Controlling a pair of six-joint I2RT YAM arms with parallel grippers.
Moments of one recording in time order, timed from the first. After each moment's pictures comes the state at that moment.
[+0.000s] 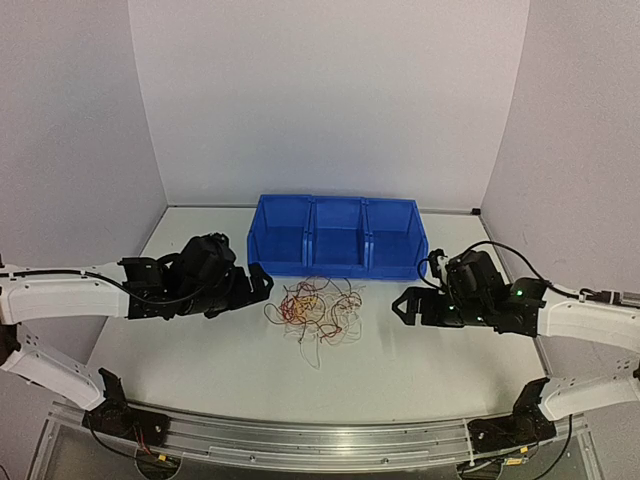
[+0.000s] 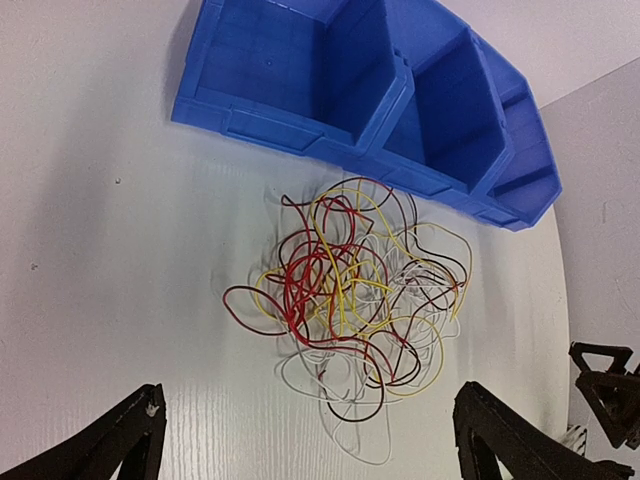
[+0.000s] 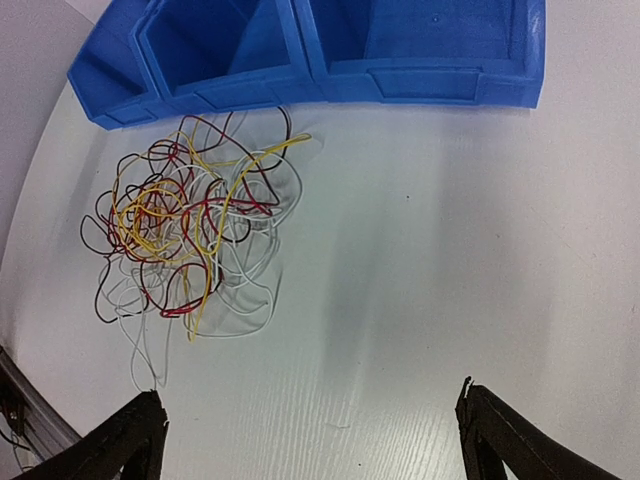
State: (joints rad) left arm -0.98 1.26 0.84 -0.31 -0.33 -1.02; right arm 0.79 1.11 0.67 -0.32 0.13 0.67
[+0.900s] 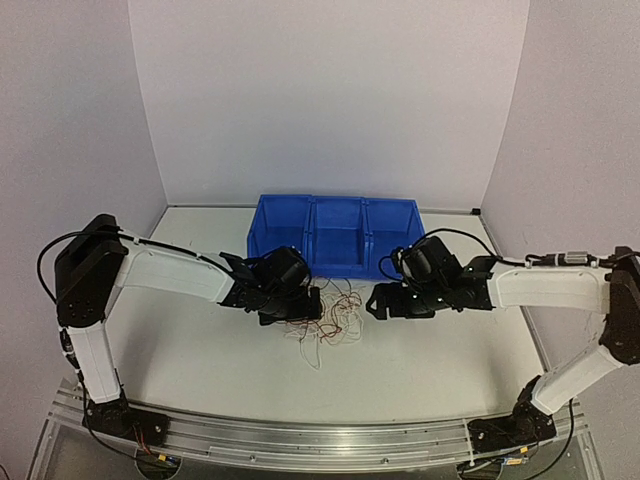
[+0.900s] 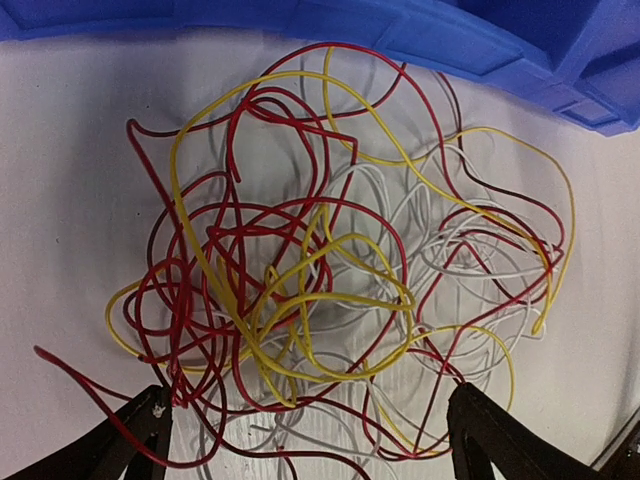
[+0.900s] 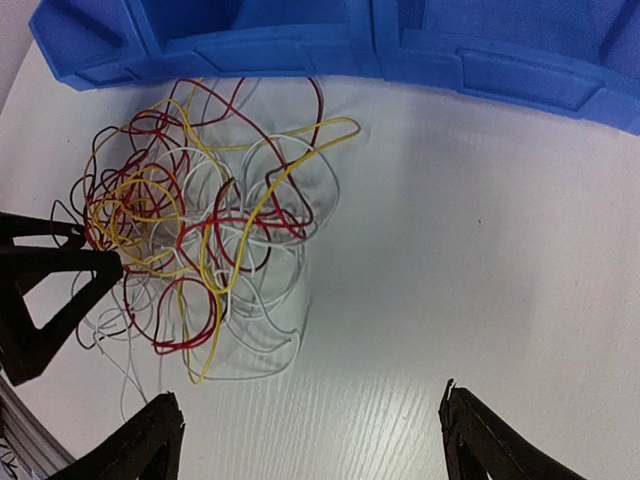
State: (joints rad) left arm -0.98 1.87 1.18 -0.26 -0.17 -0.91; right arm 0.79 1.48 0.89 -0.32 0.07 0.62
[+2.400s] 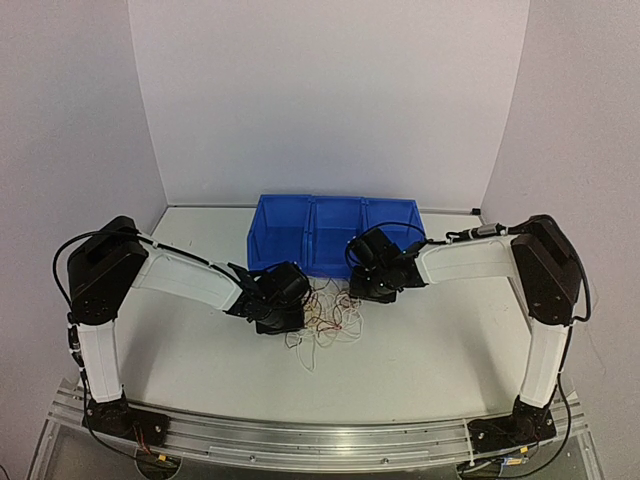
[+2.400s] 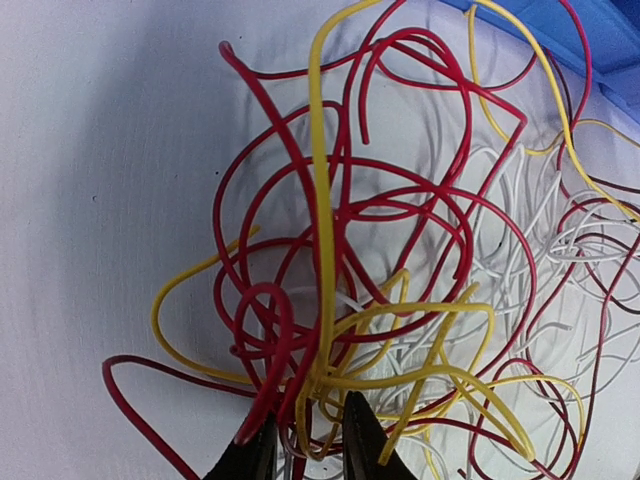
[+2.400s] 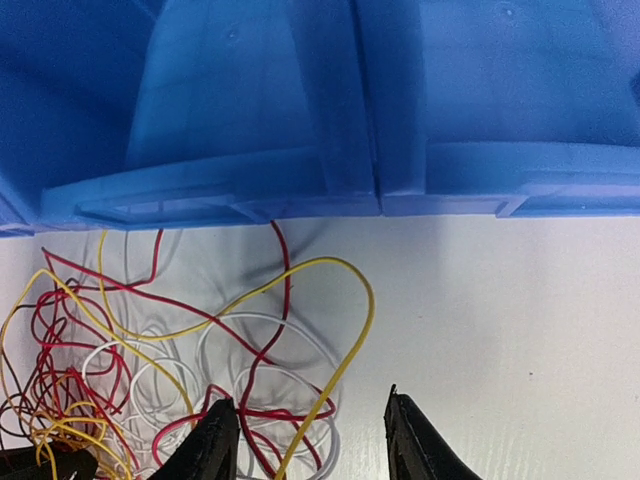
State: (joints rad) left arm -0.98 1.94 1.14 -0.26 -0.21 -1.00; right arm 0.79 1.95 1.27 -0.32 0.27 0.79
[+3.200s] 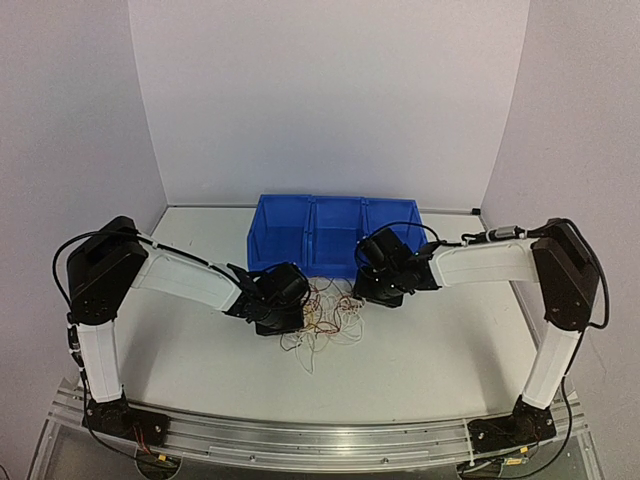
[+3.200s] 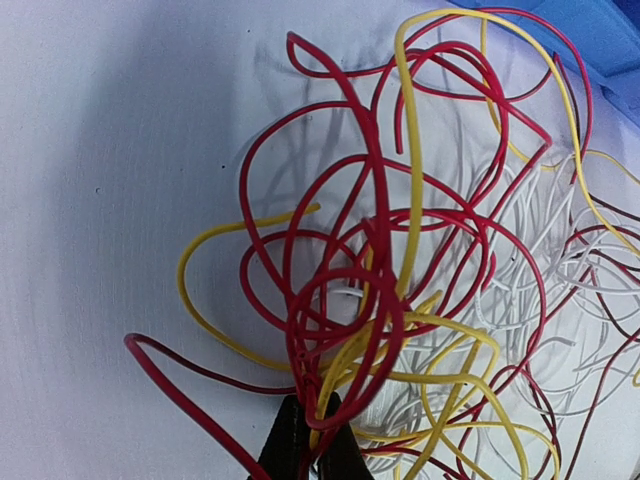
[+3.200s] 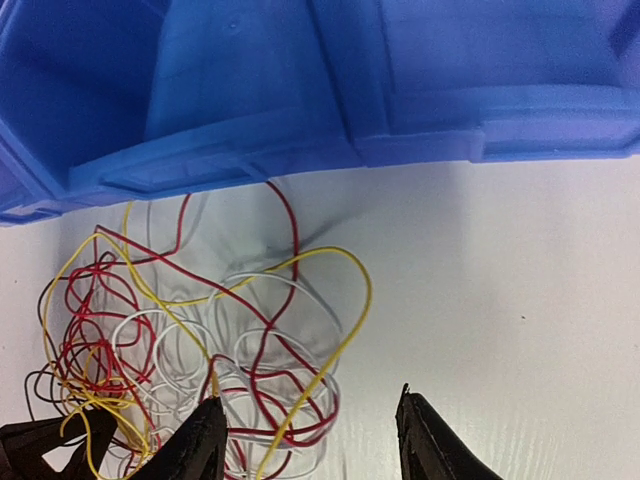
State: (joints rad) left arm -0.98 1.93 1.13 -0.25 -0.21 -1.01; right arm 0.79 1.85 1.18 -0.32 0.22 0.87
